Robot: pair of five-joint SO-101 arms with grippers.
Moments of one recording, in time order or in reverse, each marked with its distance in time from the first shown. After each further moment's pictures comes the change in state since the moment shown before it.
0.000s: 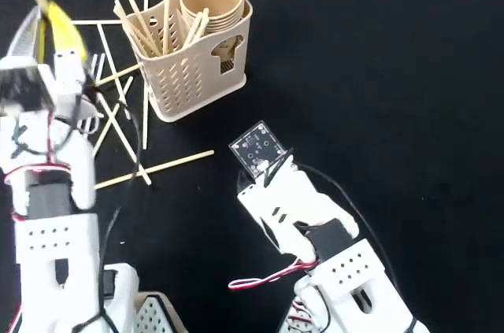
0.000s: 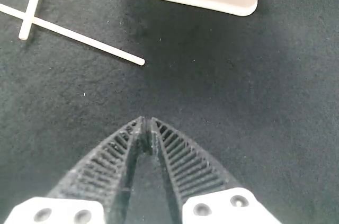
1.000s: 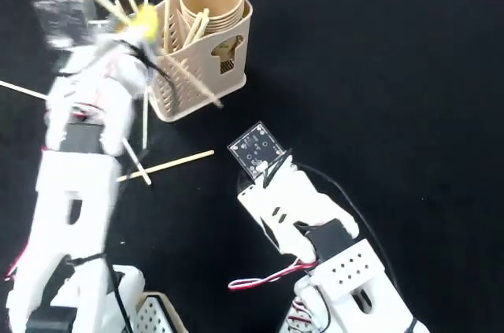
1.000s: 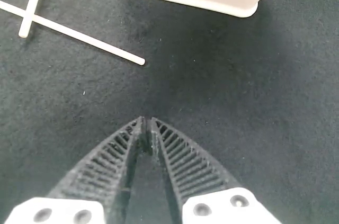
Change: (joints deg) left arm 9.6 23.8 -14.1 13.3 15.1; right arm 0.0 0.0 0.0 0.0 1.1
